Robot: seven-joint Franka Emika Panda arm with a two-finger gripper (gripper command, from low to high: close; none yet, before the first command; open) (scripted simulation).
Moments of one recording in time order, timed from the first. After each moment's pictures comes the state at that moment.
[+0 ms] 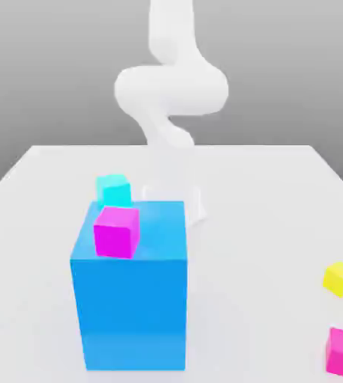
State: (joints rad) arm 0.04 -0.71 0.00 -2.30 0.00 2.33 0.74
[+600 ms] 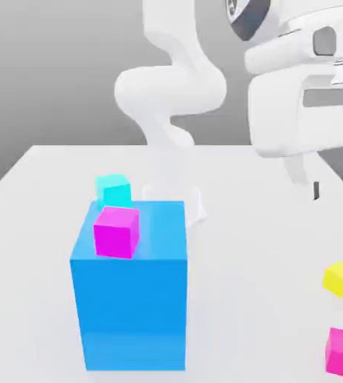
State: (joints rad) arm 0.27 -0.05 0.09 -2.29 0.01 2.52 0.33
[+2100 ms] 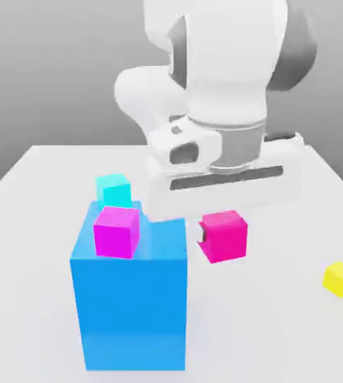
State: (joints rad) arm 0.10 -0.26 -0.04 -2.48 0.01 2.22 0.78
